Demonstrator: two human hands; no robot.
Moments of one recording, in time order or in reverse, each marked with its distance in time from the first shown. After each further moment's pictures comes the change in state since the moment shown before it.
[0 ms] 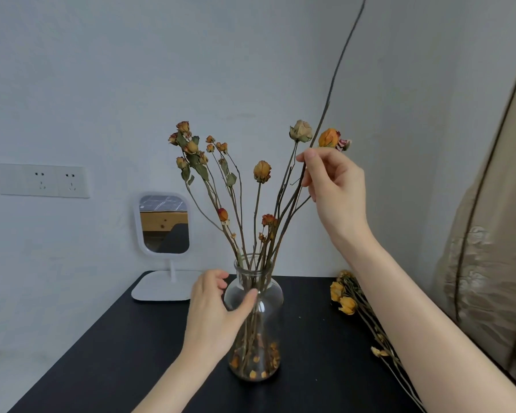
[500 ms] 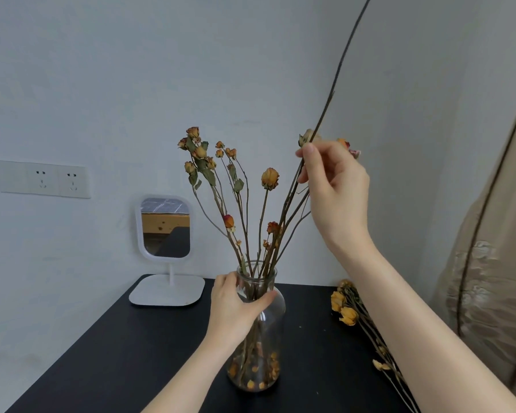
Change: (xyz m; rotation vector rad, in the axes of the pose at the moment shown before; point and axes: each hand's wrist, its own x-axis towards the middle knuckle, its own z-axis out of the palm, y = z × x) left_hand 0.028 -0.004 0.036 -0.179 -0.113 -0.137; right_hand 0.001 -0.016 0.017 -0.177 0.059 -0.180
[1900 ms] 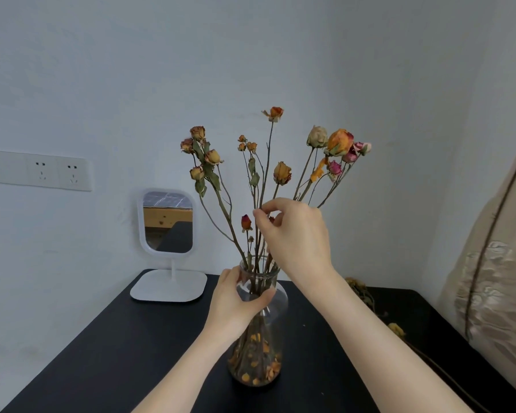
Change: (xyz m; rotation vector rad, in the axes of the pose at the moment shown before) left_hand 0.001 0.004 -0.012 -0.049 -0.054 0.038; right_hand -0.044 0.026 0.041 -0.486 -0.327 0.152
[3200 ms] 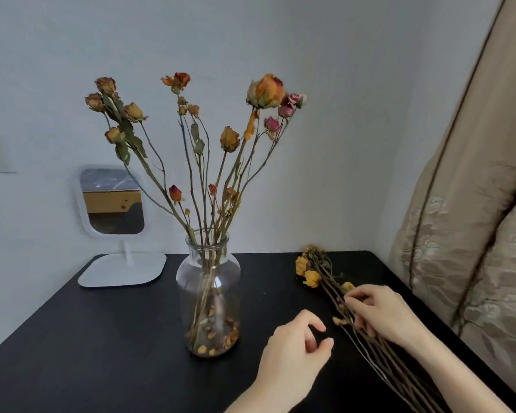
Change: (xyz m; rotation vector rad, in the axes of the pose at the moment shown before) left_hand -0.101 0.030 0.108 0.036 -0.529 0.087; right_hand -0.115 0.201 -0.091 -0.078 -0.420 0.616
